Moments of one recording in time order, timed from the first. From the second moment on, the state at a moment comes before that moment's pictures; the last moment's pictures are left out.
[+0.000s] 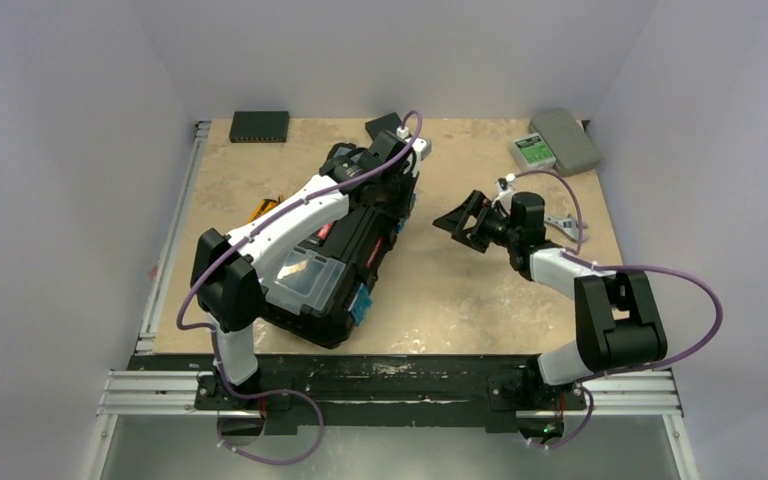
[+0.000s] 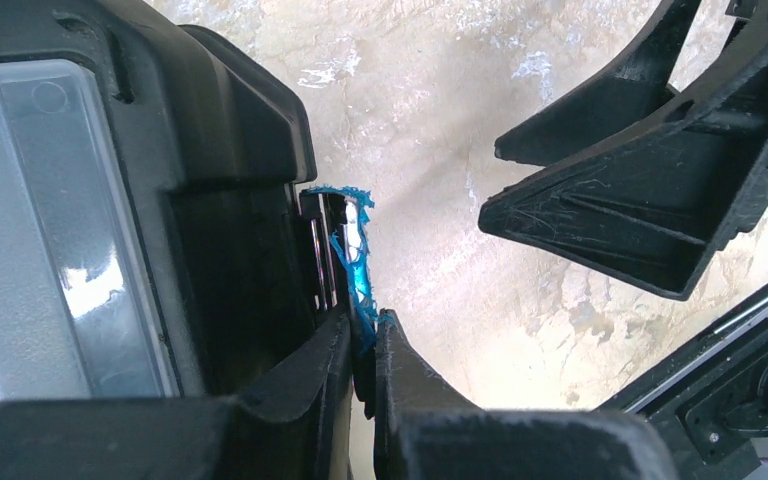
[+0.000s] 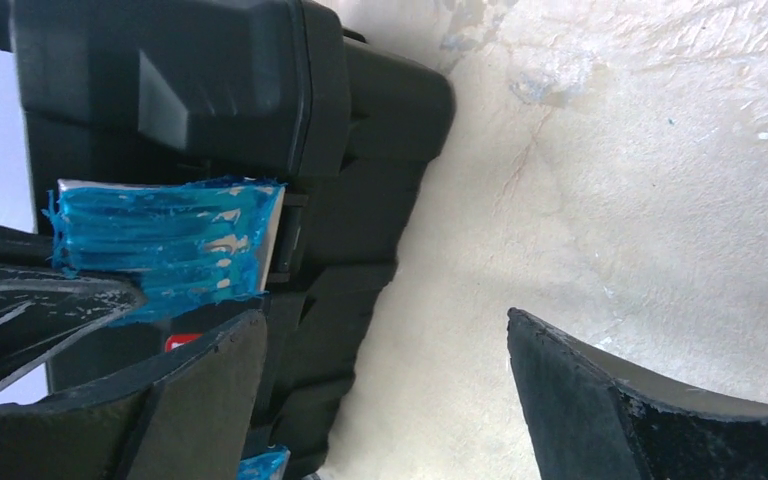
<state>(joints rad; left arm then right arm) -0.74 1.85 1.75 -0.74 0.03 -0.26 0.15 1.47 0.65 0.32 -0.59 0.80</state>
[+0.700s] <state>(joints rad) -0.75 1.85 1.77 -0.80 -0.01 -0.27 0.25 1.58 0.61 0.70 -0.62 1.01</state>
